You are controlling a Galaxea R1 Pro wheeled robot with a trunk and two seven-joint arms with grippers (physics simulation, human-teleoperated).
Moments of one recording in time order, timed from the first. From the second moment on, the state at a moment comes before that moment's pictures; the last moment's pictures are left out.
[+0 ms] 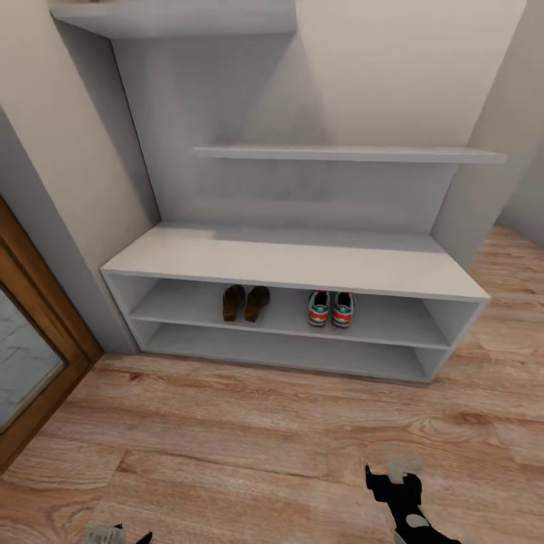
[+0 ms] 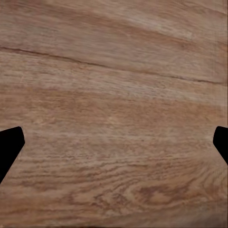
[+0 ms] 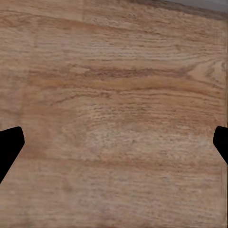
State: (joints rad) left arm -0.19 0.25 0.33 -0.44 0.03 -0.26 -0.81; right arm -0.54 -0.03 -0.55 -0.09 0.57 -0.40 -0.13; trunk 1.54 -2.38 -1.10
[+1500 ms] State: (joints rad) left arm -0.19 0.24 0.33 -0.37 0.04 -0.26 -0.51; right arm -0.28 -0.07 -0.55 -0.05 0.59 -0.76 -0.09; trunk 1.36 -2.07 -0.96
